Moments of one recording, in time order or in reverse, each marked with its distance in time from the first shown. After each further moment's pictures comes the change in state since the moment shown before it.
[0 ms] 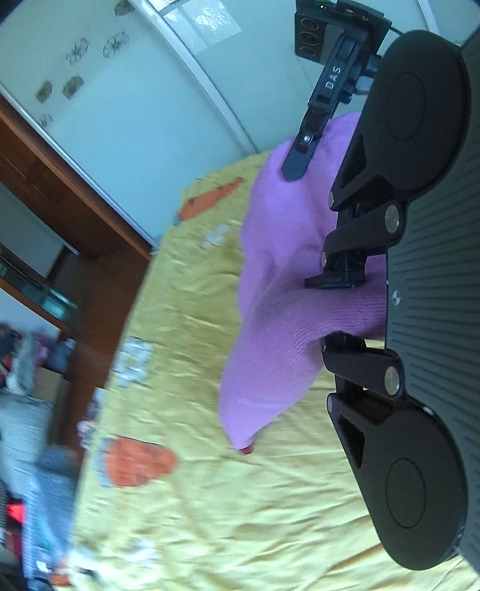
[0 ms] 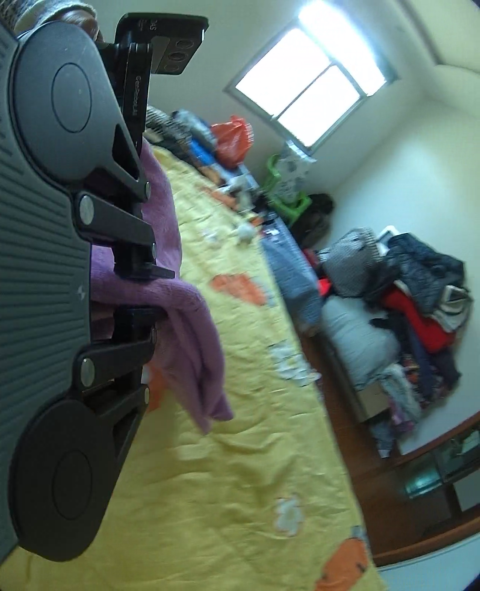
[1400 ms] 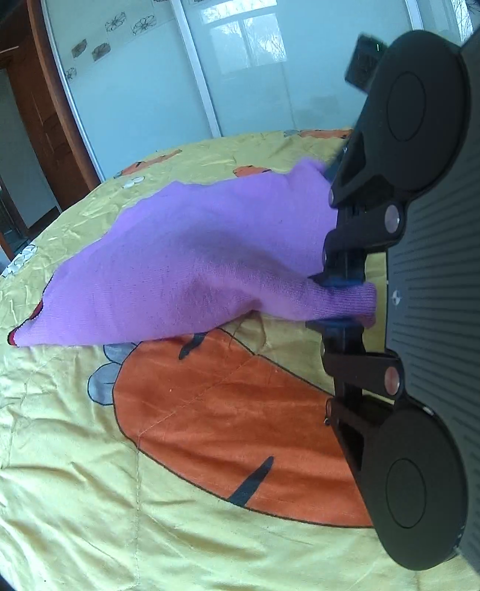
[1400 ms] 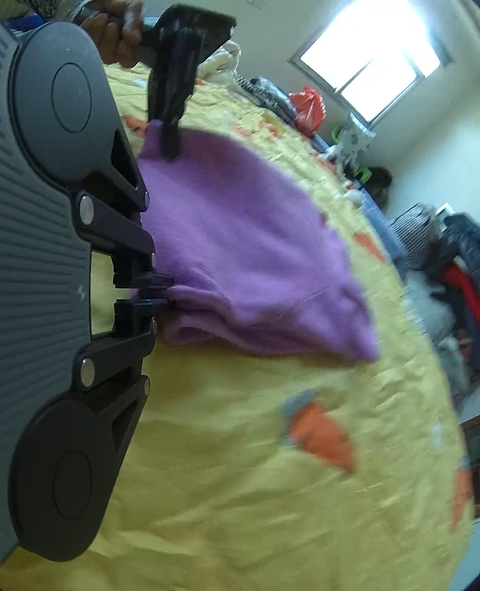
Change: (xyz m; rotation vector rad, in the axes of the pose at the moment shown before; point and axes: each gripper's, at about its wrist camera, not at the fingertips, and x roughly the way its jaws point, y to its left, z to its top) left arm 0.017 0.108 -0.227 -0.328 0.117 -0.128; right arm -0.042 -0.051 -0.212 -0.069 0.138 -0.106
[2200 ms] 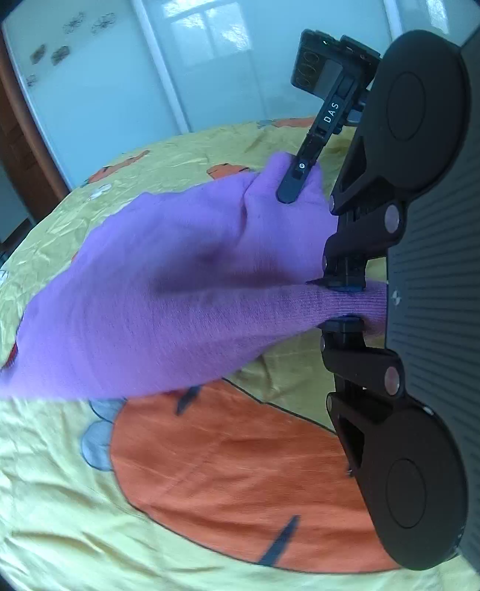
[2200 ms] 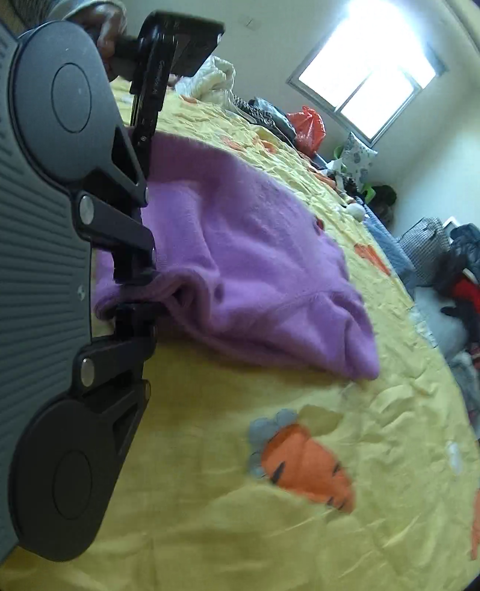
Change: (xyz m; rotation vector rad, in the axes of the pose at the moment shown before) left arm 0.030 -0.031 0.018 0.092 0.079 0.037; right arm 0.038 -0.018 0.029 0.025 0.058 0.083
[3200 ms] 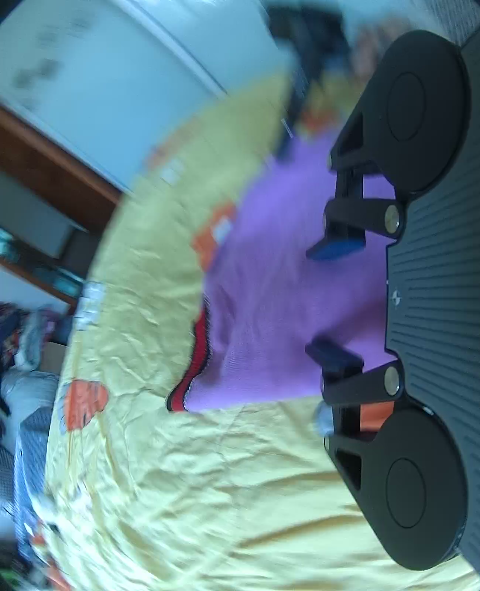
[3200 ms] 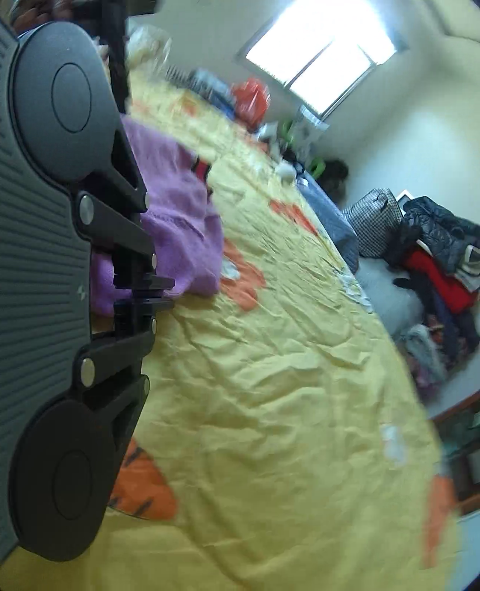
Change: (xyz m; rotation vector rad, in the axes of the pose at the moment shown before) left arm -0.004 -0.035 0.093 0.291 -0.242 0.283; right arm 0.031 -0.030 0.093 0.035 -0.154 -0.088
